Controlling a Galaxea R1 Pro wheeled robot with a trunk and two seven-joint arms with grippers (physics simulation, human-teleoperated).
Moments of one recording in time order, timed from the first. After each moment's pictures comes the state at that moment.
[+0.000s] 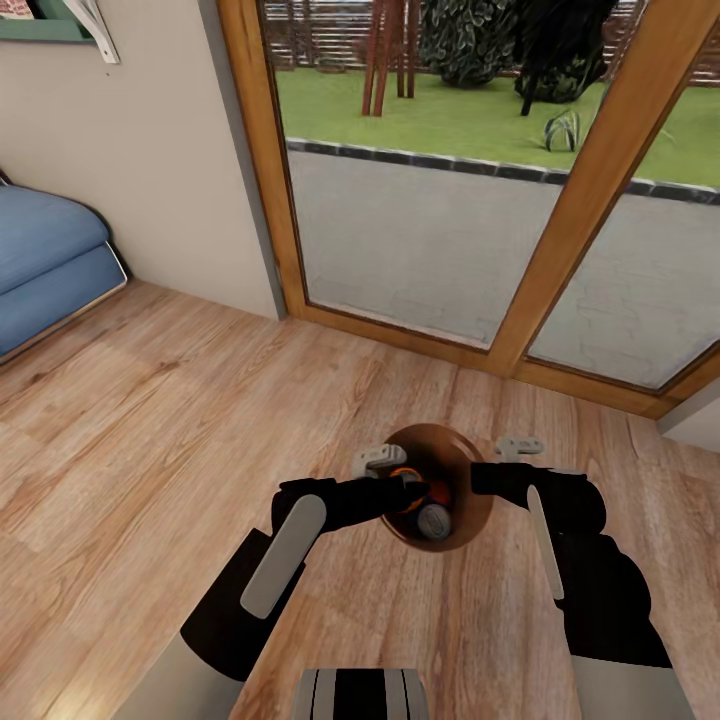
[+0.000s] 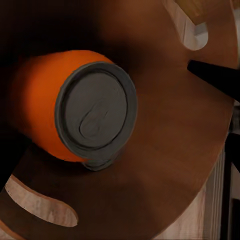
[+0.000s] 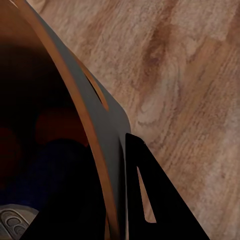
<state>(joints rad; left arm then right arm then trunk) -0.60 -0.17 -0.47 -1.40 0.93 0.85 0.37 -0.53 0.03 -0.09 -1.57 0.12 1.05 0.22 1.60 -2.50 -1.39</state>
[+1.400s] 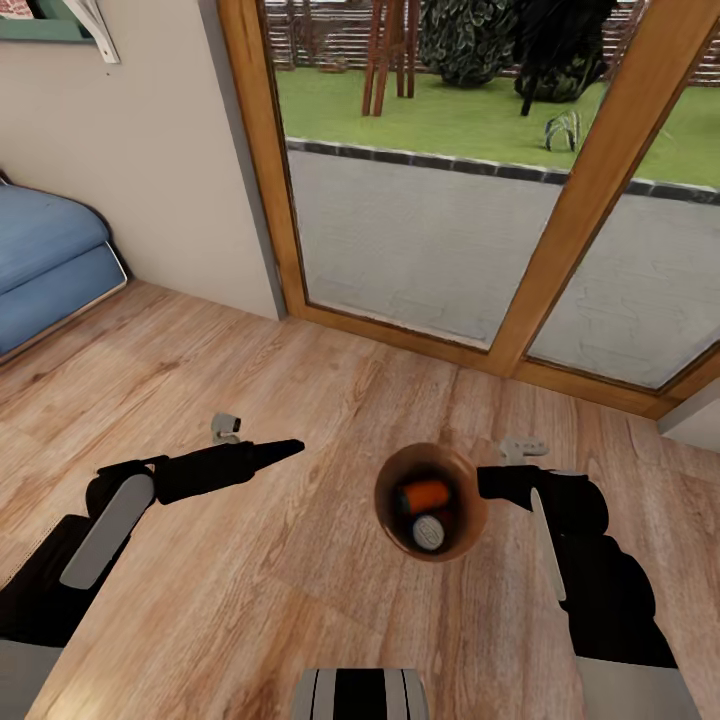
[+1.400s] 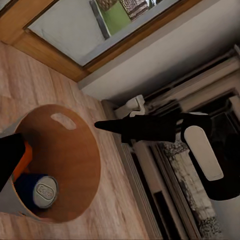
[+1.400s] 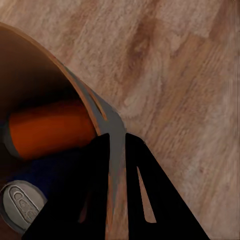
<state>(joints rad) -0.60 0.34 -0.21 -1.47 0.93 0.80 -0.75 -0.53 0.01 -0.08 -1.56 0.20 1.05 0.25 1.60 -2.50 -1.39</state>
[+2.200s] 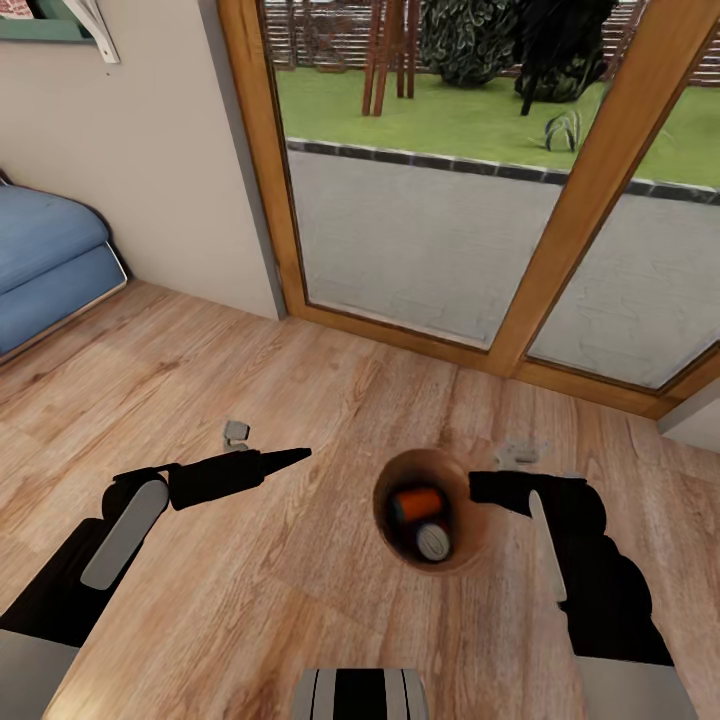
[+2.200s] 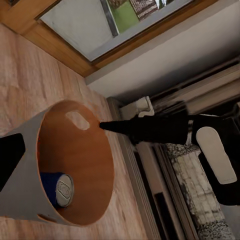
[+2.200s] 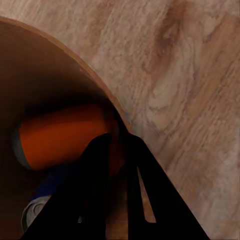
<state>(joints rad) -0.60 0.31 -0.22 -1.39 0.90 0.78 -0.75 -0.53 0.01 -0.10 -1.52 0.11 1.05 0.27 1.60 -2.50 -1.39</state>
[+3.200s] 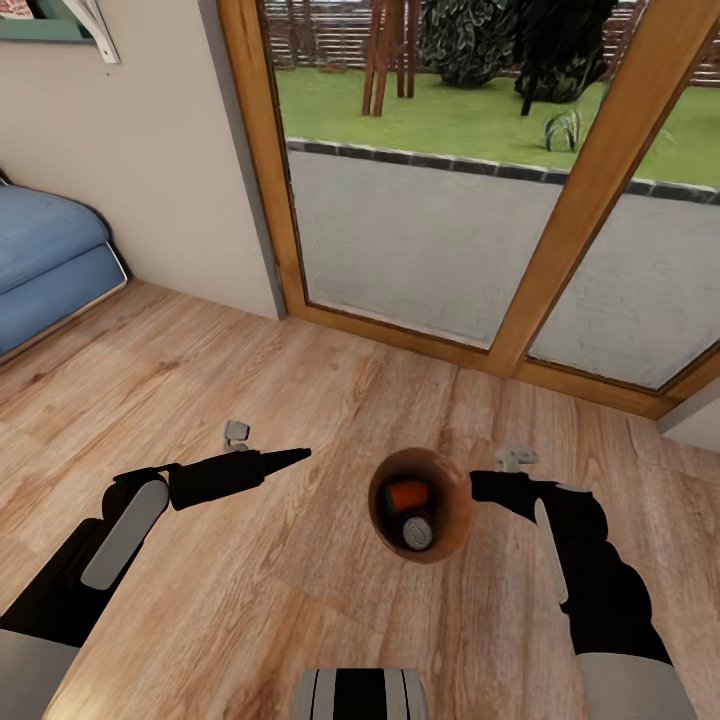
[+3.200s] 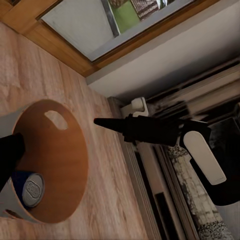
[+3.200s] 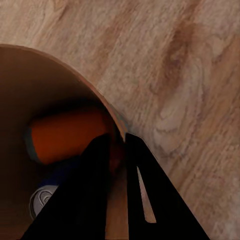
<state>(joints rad) -0.60 0.31 -0.22 -1.38 0.90 0.78 -0.75 -0.53 0.01 -0.17 -1.40 0.11 0.83 0.37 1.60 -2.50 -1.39</state>
